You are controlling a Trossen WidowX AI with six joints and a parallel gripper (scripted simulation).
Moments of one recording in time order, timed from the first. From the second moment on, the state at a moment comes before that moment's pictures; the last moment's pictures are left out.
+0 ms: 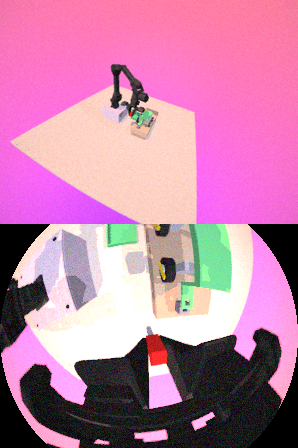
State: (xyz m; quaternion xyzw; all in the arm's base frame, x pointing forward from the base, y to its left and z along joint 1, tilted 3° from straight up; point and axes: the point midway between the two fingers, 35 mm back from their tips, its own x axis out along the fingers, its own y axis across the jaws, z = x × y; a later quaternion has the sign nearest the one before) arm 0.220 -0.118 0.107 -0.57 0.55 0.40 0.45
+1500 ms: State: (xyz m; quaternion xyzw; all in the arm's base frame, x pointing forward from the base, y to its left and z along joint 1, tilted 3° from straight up) arm 0.224 0.035 0.086 -0.57 0.55 0.41 0.46
